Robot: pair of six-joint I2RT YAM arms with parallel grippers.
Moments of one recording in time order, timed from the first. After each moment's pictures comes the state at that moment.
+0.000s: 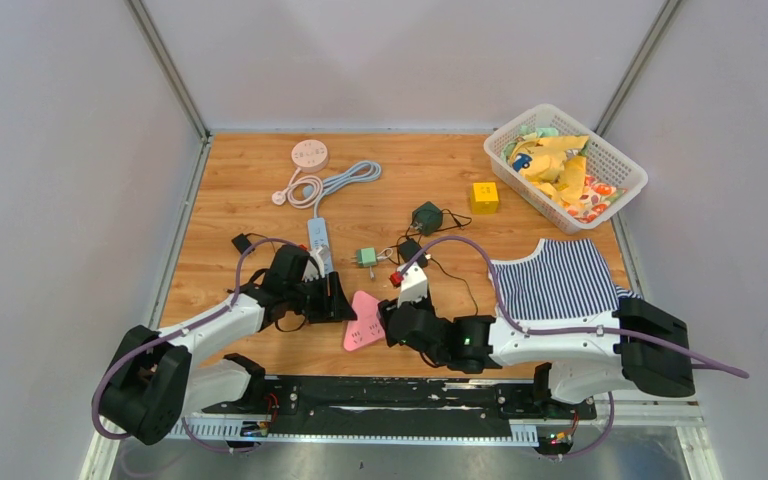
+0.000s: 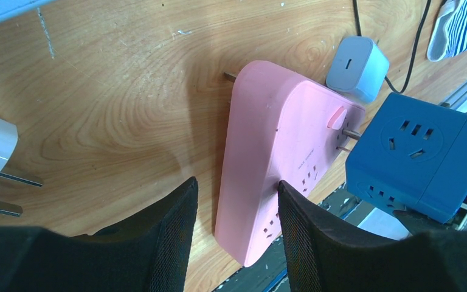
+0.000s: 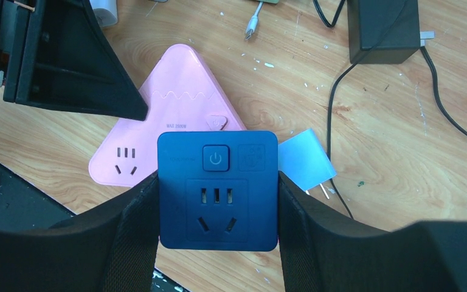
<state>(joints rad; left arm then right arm) -0.45 1.14 0.39 -0.15 0.47 -0.61 1.37 1.29 0.69 -0.10 0.64 0.59</state>
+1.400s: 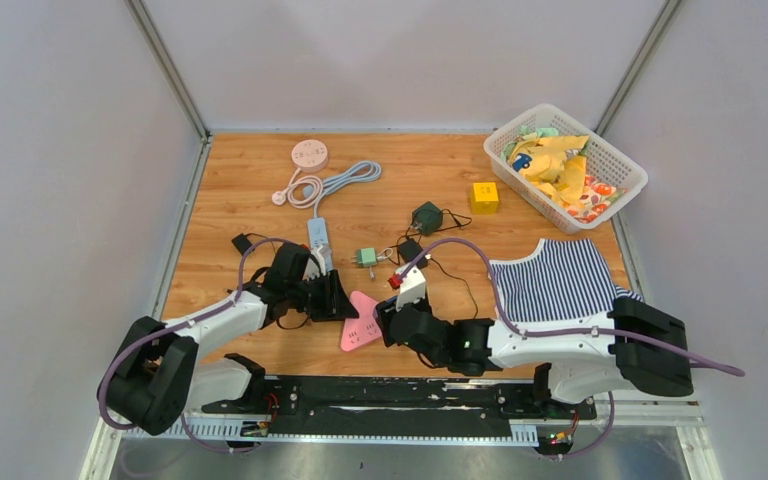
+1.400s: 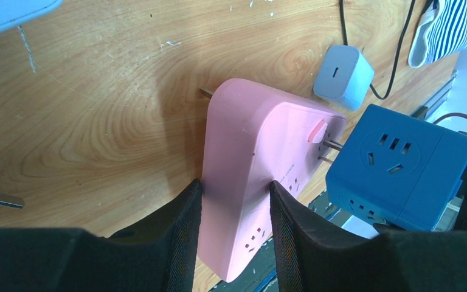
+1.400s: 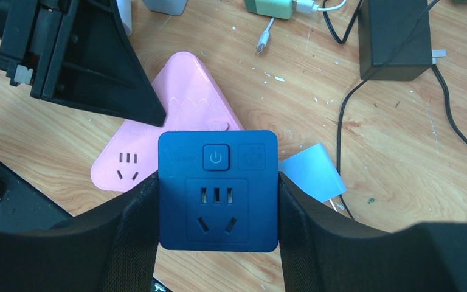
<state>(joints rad) -0.44 1.19 0.39 -0.08 0.51 -0.66 1.38 1.32 0.66 0.01 0.64 0.56</state>
